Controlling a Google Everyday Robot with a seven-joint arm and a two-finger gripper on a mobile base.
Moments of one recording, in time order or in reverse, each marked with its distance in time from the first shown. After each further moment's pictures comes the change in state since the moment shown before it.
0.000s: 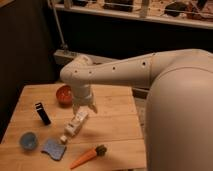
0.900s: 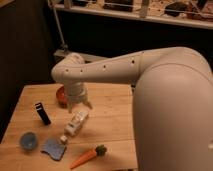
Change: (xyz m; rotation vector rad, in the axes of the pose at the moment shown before) arm -0.021 0.031 -0.005 0.043 -0.029 -0.153
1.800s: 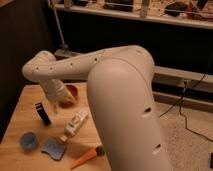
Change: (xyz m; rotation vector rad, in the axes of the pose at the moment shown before) arm -0.028 0.085 0.005 0.042 0.068 -0.356
